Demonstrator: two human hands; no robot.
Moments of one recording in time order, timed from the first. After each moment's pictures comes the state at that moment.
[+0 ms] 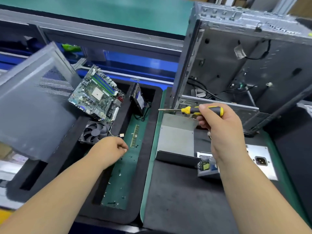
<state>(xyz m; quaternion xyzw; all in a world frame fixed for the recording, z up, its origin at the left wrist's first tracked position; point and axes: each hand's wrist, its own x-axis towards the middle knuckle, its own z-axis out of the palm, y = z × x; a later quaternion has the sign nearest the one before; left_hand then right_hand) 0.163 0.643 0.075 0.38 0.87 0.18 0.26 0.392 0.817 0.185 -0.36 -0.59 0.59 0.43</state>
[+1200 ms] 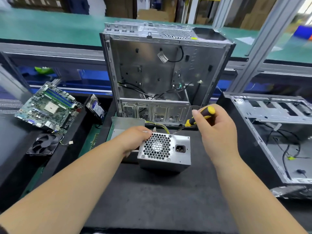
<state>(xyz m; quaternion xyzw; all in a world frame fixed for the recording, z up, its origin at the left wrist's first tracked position) 0.362 0.800 0.135 0.36 0.74 0.35 0.45 0.583 0.865 0.202 -0.40 -0.71 0.34 0.47</state>
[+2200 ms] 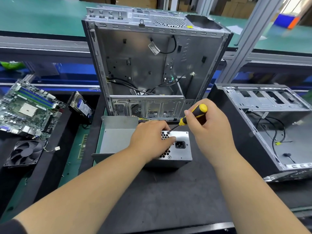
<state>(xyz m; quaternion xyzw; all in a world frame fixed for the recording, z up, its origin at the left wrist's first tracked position) 0.405 0.821 0.130 0.63 0.72 0.27 0.11 0.568 0.854 0.208 -0.43 -0.76 0.27 0.40</state>
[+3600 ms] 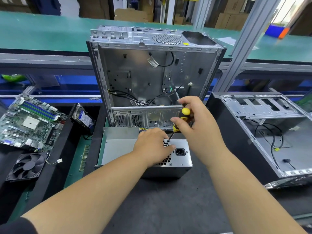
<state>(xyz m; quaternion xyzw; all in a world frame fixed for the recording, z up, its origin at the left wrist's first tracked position) 0.399 0.838 0.129 0.64 0.73 0.16 0.14 0.547 0.863 0.222 -0.38 -0.80 0.26 0.39</state>
